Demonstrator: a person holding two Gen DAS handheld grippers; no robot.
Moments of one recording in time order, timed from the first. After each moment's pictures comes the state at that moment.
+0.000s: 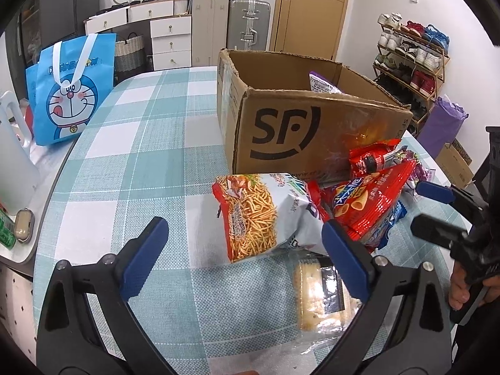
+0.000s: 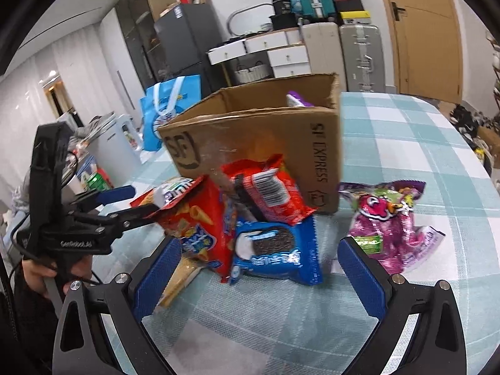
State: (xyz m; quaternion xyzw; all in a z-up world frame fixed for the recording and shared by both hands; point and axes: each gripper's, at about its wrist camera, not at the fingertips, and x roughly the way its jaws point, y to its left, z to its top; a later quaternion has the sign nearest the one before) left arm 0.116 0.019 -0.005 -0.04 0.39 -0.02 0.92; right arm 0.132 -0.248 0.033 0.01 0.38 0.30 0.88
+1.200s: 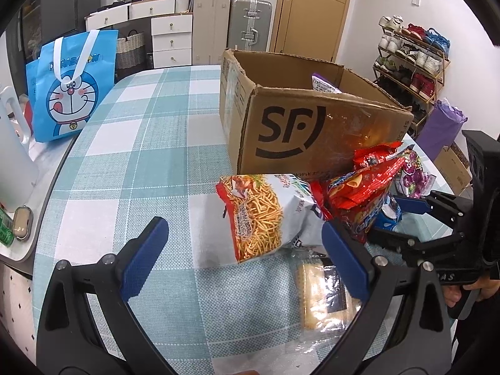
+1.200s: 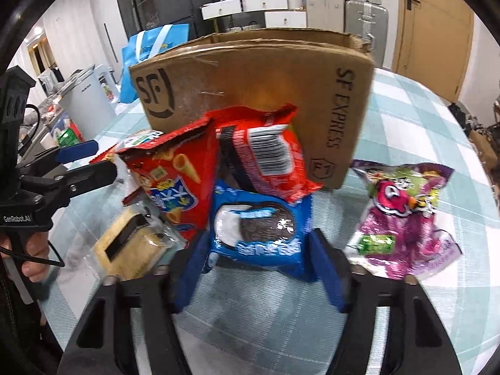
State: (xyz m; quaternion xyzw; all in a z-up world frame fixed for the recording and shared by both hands) left arm 0.115 0.025 -0.006 -0.05 0.39 -0.02 0.92; right arm 0.156 -0.224 0.004 -0.07 0.45 0.26 0.85
